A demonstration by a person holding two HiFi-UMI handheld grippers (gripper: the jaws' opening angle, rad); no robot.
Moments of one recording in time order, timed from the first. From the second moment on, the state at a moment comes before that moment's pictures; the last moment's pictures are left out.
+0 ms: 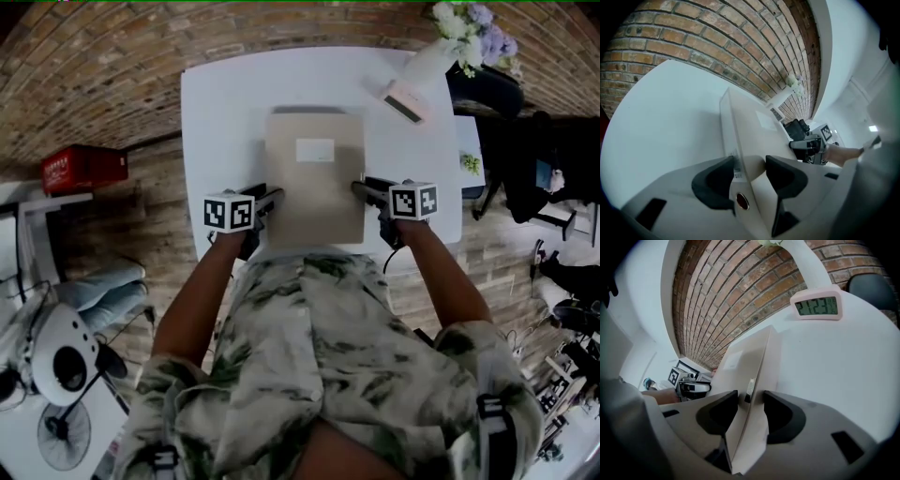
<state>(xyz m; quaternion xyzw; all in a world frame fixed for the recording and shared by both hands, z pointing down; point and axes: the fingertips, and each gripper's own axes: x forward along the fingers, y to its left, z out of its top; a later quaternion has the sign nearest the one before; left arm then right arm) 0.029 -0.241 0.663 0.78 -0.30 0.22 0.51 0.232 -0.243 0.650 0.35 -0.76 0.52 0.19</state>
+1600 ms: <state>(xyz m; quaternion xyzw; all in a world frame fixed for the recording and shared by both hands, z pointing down) -0.105 -0.307 0.542 0.81 -0.42 0.17 0.37 0.097 -0.339 0.525 0.27 -0.88 0.32 0.22</state>
